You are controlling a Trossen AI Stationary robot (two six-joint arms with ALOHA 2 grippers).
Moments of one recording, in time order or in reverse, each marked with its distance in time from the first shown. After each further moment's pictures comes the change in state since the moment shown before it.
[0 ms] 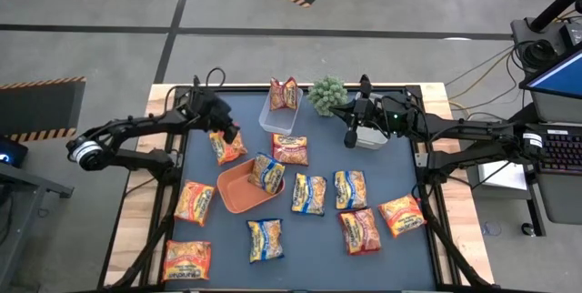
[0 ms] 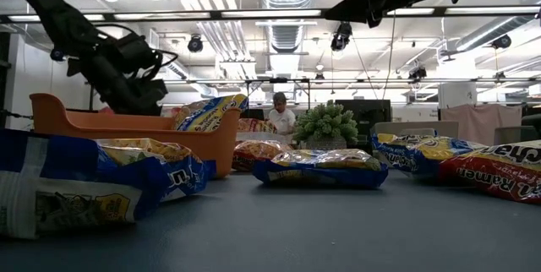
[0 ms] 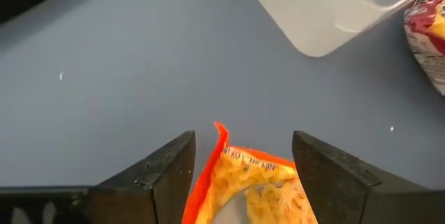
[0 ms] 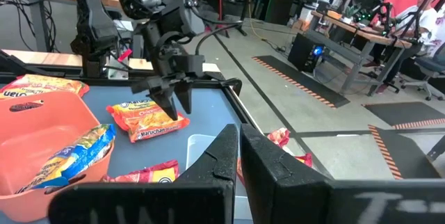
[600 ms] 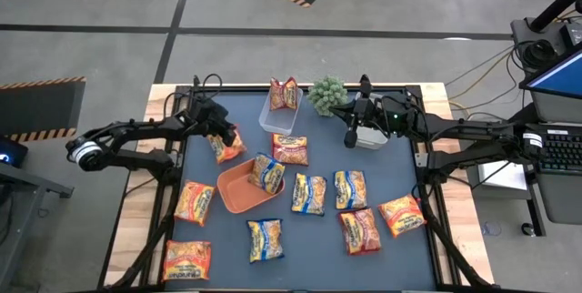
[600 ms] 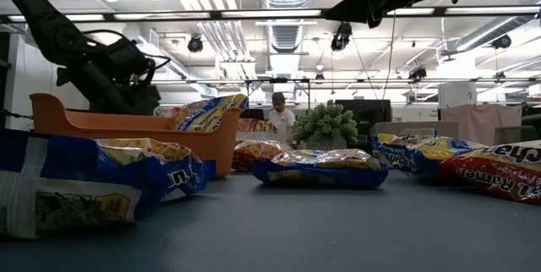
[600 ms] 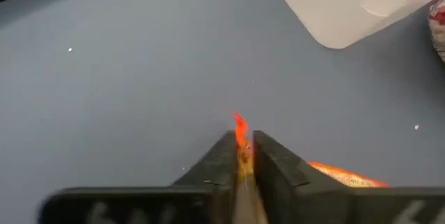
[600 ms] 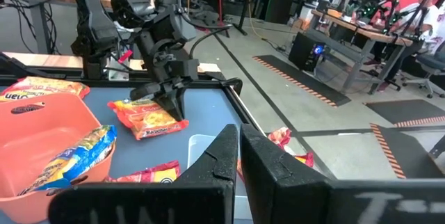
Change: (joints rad) left arm 0.000 -0.002 -0.102 0.136 -0.040 -0.045; right arm 0.000 0.000 0.000 0.000 0.000 0.013
